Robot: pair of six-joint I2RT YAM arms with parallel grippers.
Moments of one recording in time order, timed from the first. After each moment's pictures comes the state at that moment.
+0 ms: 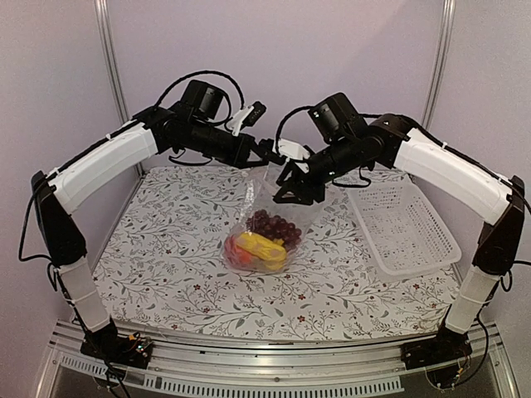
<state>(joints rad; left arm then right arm) -0.68 1.81 1.89 -0.72 0.43 -0.13 0.85 1.74 1.84 -0.86 -0.30 -0.52</state>
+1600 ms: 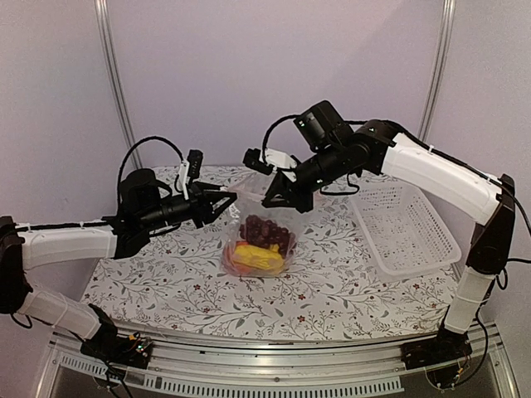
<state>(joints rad) -0.61 1.27 0.67 0.56 0.44 -0.26 0.90 1.81 1.87 -0.85 -0.37 -0.47</state>
